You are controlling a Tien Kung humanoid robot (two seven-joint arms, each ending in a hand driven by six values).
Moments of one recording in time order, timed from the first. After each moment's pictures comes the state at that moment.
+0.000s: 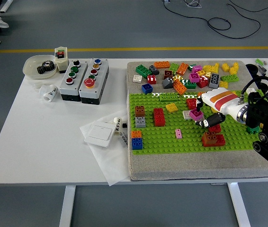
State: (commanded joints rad) left arm -0.03 0.10 -0.95 -0.18 0.92 0.27 0.14; right arm 0.79 -0.43 0.55 0.97 -2.02 -0.08 0.08
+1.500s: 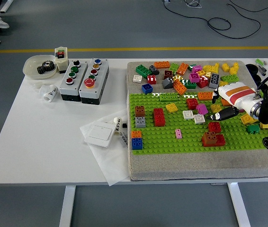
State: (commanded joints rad) left arm -0.02 0.09 -0.96 -0.18 0.93 0.27 0.14; right arm 0.77 -0.46 0.65 0.93 -2.06 -0.11 0.05
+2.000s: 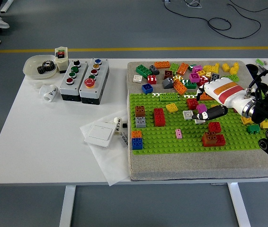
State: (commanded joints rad) left arm -0.03 0.09 -0.96 -0.18 0.94 0.27 0.14; right arm 0.78 -0.47 0.59 1.09 -2.03 -0.13 0.11
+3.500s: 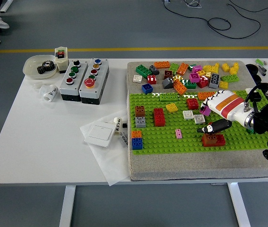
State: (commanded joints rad) left arm -0.02 0.09 -0.97 -0.18 0.94 0.27 0.14; right arm 0.76 -0.50 0.51 1.00 -2.21 -0.17 0.10
